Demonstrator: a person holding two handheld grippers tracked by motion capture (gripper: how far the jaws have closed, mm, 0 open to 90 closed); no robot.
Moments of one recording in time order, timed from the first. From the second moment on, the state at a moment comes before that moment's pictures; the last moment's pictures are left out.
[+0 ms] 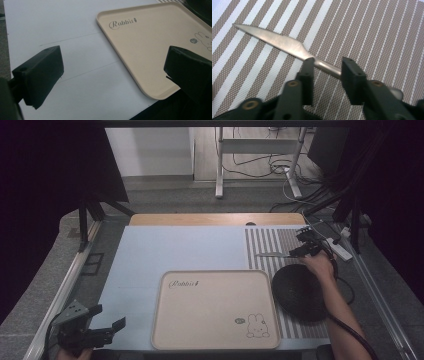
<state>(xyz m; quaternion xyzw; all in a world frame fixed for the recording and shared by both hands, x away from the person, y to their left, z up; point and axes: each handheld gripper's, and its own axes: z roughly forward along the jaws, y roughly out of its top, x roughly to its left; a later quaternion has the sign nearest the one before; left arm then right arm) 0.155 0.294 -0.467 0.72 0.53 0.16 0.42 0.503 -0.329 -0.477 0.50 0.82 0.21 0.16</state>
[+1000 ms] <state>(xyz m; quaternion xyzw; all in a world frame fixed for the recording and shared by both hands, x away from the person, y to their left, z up) 0.155 0.292 -0.467 0.73 0.53 0.16 0.42 0.515 -0.374 -0.493 0.52 0.83 0.15 0.12</state>
